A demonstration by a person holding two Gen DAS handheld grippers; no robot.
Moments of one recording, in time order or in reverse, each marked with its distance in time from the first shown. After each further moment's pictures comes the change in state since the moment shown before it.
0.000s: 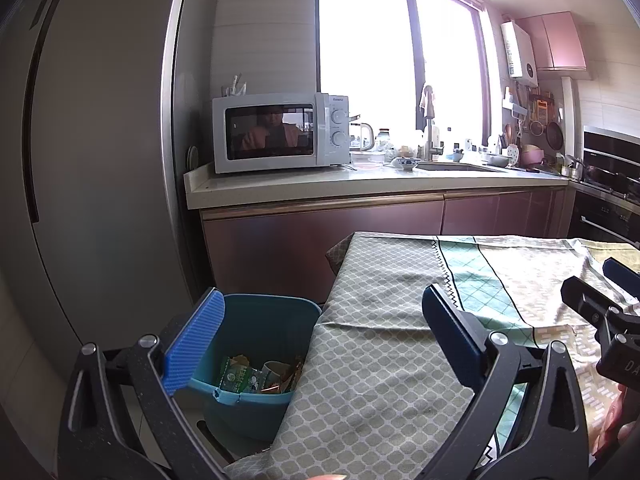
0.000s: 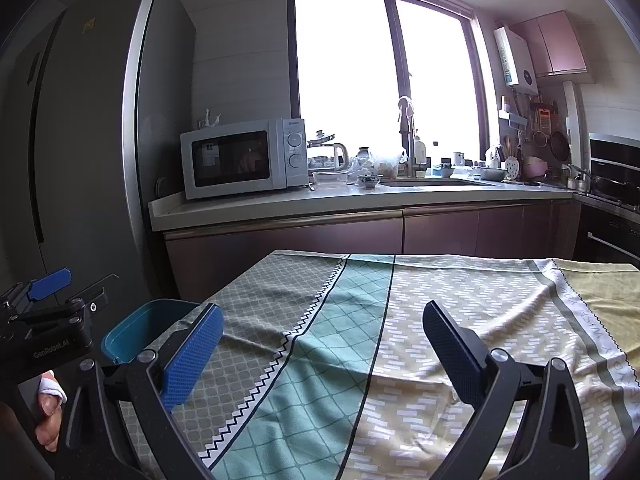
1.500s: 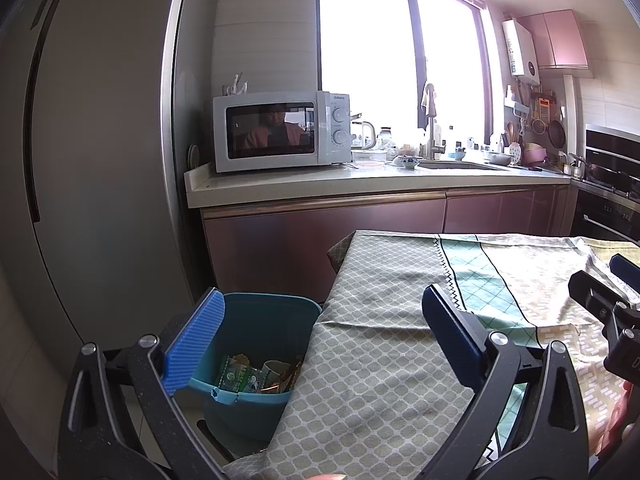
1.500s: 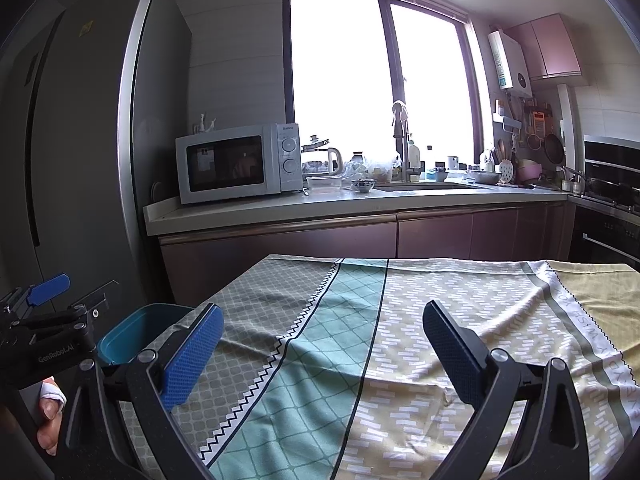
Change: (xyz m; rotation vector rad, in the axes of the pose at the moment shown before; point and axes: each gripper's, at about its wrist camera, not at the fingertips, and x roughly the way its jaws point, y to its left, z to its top) left arm 0.004 -0.006 -0.004 0.004 0.002 0.011; right arm -0.005 -0.002 0.001 0.005 -0.013 -0.020
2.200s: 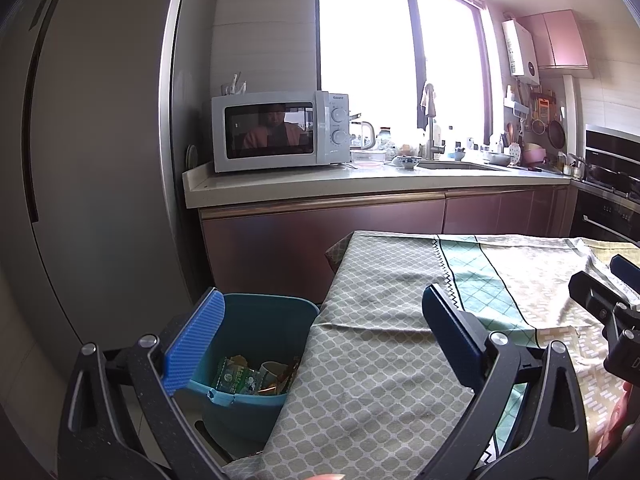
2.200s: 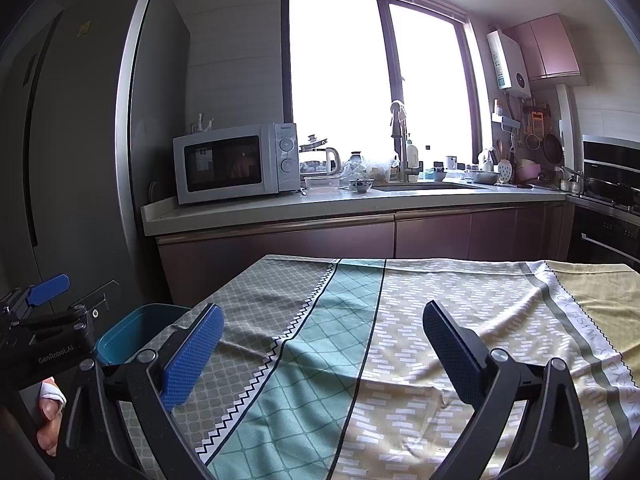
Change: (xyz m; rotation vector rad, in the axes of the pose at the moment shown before) left arm 0.000 -0.003 0.001 -0.002 0.001 0.000; right arm 0.004 -0.002 0.000 0.001 -0.001 -0.008
